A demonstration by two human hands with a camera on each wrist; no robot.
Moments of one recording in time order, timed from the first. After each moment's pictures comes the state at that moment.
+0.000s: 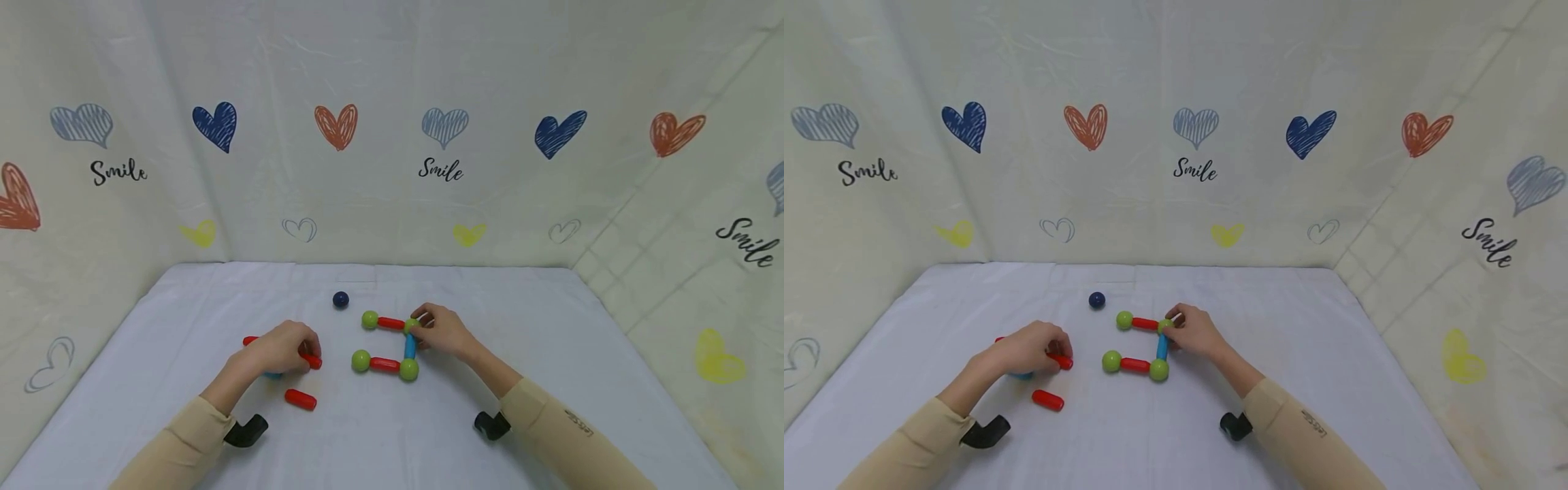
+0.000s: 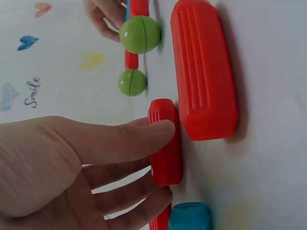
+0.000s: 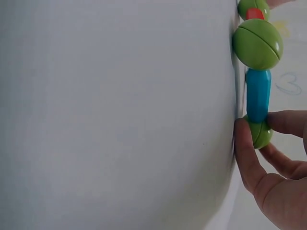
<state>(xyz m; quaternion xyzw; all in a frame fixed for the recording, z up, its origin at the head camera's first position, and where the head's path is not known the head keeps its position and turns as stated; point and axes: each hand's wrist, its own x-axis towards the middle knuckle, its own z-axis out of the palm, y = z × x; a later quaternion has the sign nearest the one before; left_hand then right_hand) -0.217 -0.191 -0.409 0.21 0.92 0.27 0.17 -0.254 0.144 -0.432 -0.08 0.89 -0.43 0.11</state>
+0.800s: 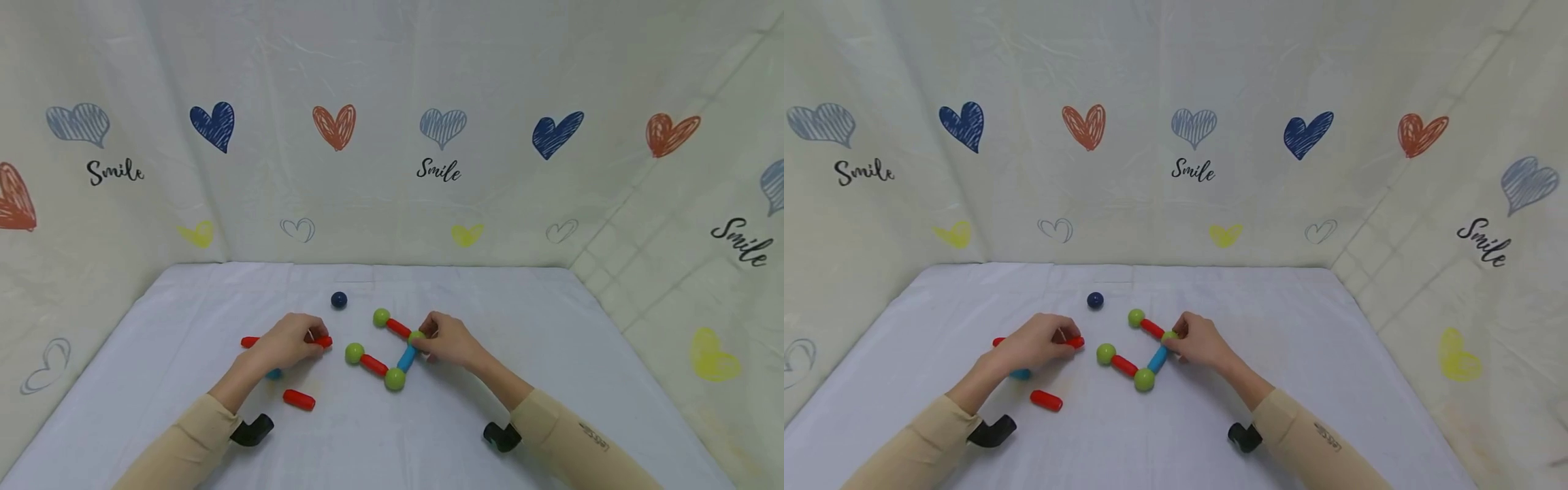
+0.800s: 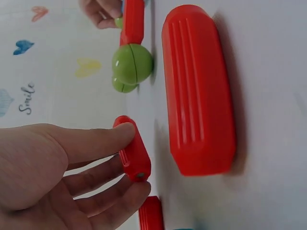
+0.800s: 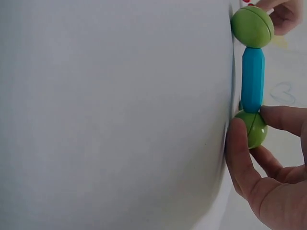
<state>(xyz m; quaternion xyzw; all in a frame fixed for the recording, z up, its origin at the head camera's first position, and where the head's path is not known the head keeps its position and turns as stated) -0.227 -0.179 -0.419 0.18 0.93 0.30 0.10 -0.236 0.158 -0.430 -0.09 0.89 -0.42 0.12</state>
